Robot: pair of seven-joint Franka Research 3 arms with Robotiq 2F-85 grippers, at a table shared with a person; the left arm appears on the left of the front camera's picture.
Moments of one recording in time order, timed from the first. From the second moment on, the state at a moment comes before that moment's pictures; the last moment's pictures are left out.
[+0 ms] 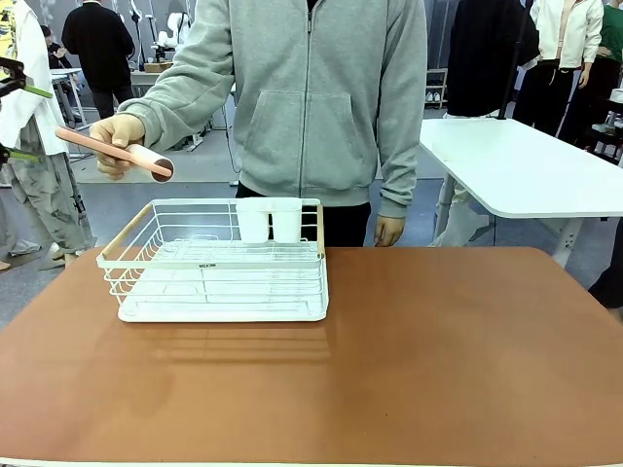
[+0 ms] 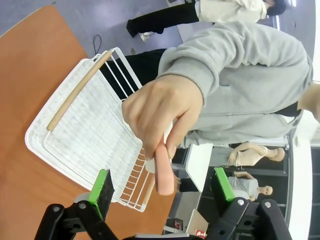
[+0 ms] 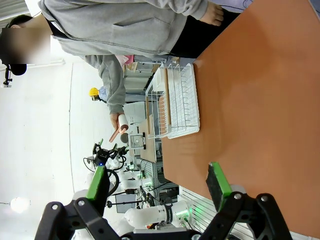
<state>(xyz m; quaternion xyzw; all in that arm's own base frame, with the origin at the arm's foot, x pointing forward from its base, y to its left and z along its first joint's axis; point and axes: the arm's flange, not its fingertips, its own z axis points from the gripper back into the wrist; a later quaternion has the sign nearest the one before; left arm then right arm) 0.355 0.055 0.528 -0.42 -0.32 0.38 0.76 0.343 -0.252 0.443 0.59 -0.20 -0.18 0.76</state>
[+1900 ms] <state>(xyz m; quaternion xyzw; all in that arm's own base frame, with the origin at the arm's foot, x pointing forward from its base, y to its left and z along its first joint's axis) 0.384 0.031 0.511 -0.41 -0.31 0.39 0.76 0.343 -0.252 0.443 0.59 -0.20 -0.18 0.76</state>
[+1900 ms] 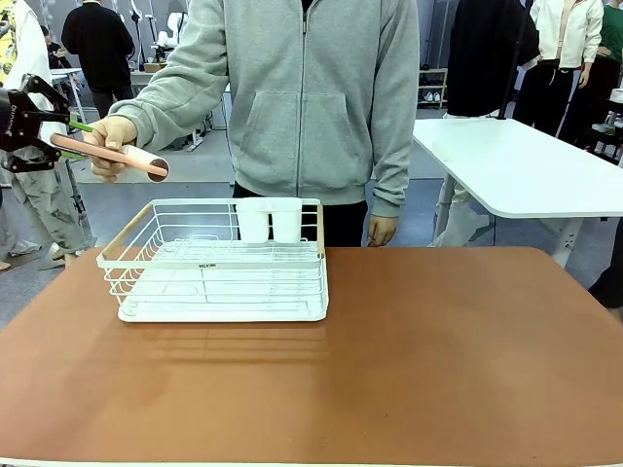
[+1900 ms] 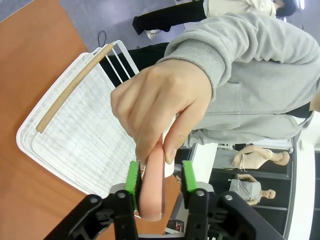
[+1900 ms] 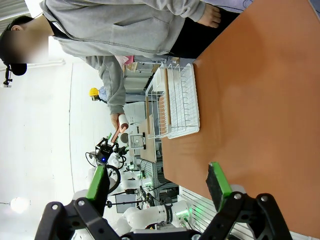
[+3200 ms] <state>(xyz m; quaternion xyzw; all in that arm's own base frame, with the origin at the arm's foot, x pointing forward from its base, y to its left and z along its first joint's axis) 0.384 0.032 0.508 -0.41 -0.31 0.39 0.76 0.343 -0.252 0.443 0.59 -0.20 -0.18 0.76</state>
